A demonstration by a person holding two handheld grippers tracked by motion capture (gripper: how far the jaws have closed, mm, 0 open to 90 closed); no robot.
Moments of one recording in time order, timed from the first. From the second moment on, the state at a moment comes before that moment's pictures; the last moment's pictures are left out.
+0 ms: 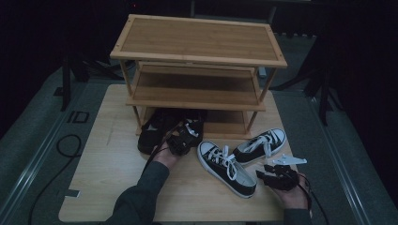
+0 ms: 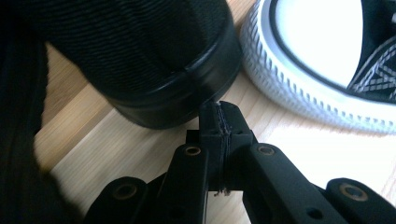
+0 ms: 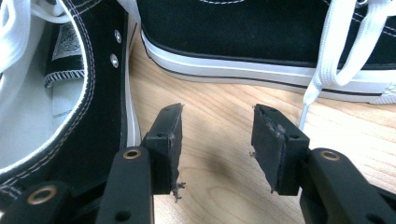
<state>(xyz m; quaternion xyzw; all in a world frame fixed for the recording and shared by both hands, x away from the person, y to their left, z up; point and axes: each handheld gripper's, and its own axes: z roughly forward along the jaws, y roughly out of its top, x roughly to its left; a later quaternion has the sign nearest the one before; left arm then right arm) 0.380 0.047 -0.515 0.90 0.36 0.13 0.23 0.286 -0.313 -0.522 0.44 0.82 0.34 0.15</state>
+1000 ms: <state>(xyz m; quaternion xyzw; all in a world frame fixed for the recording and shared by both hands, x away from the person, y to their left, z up) 0.393 0.070 -0.512 0.88 0.40 0.16 0.21 0.286 -0.314 -0.522 0.44 0.82 0.34 0.15</state>
